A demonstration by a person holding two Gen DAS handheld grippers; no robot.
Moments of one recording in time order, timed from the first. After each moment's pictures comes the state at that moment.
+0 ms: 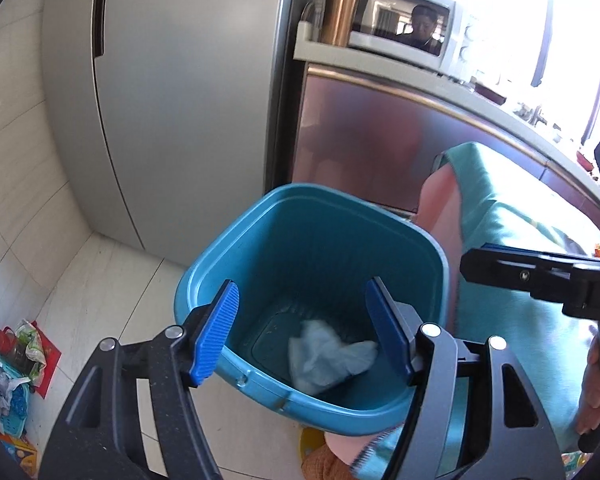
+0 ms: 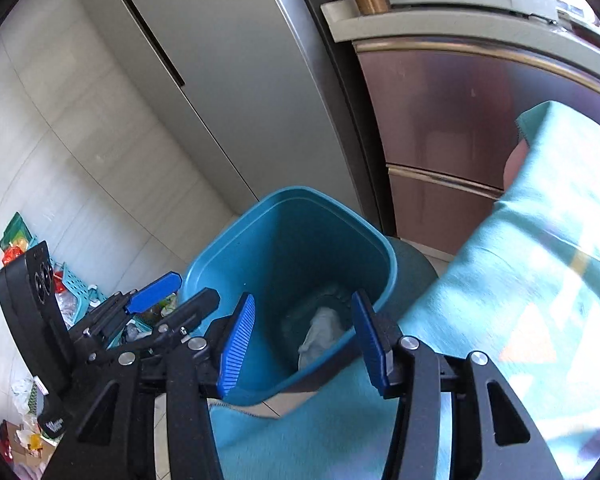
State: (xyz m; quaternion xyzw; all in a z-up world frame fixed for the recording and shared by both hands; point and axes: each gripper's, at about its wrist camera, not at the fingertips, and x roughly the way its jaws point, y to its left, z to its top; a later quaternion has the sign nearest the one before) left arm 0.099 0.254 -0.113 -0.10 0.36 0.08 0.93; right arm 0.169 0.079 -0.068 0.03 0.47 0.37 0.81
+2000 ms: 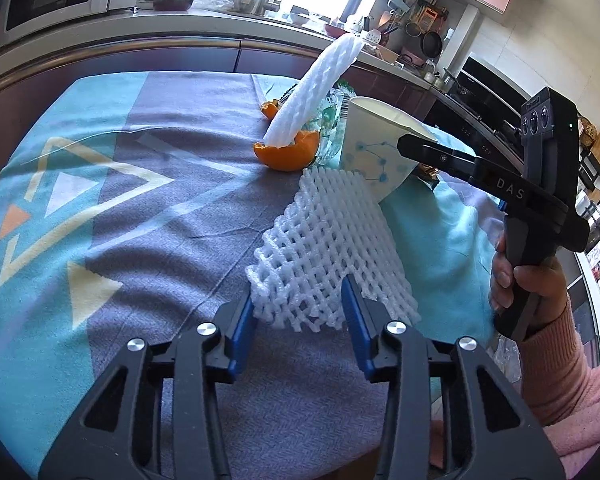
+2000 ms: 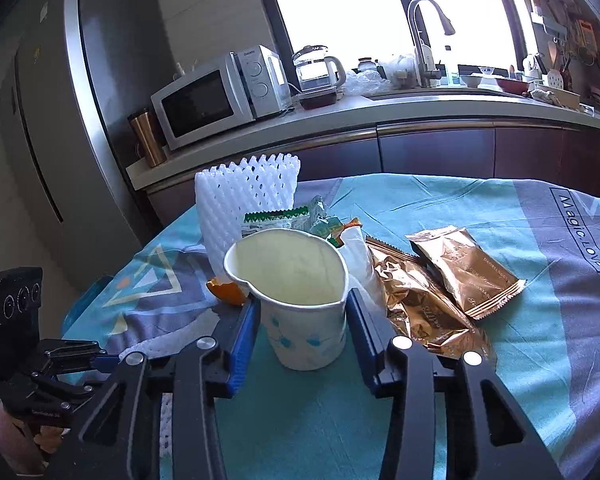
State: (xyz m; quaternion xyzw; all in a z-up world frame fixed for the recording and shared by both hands) left arm 0.089 -0.077 -0.095 -0.02 0.43 -0.35 0.83; right arm 0.063 -0.301 -0.043 0.10 0.31 0.10 0.94
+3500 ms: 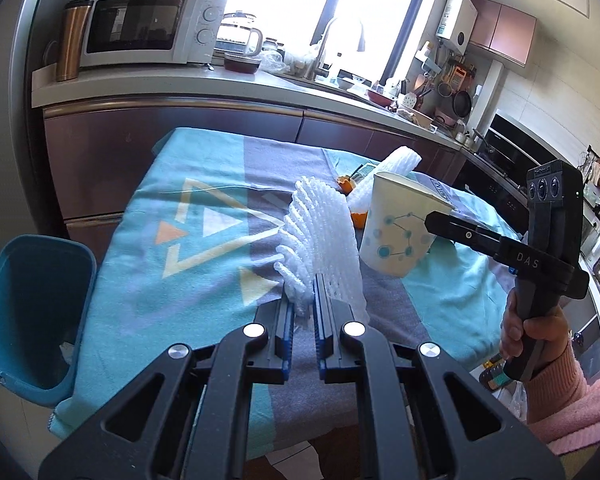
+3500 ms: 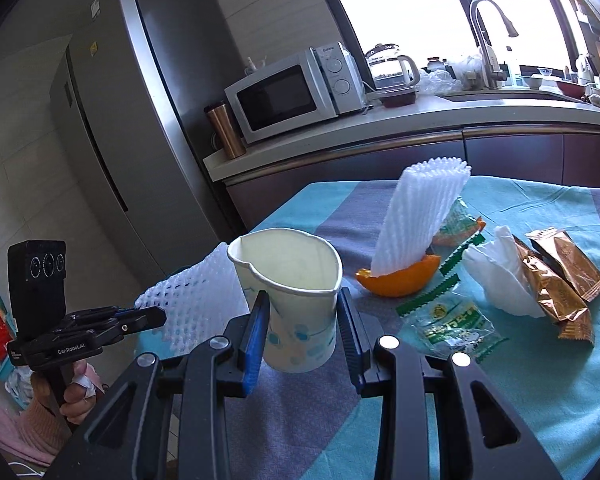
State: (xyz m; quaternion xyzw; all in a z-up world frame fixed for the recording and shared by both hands) left arm 0.049 0.046 -0.039 -0.06 0.34 -0.27 0.90; right arm 0.041 -0.219 -0.020 0.12 0.30 0.21 0.92
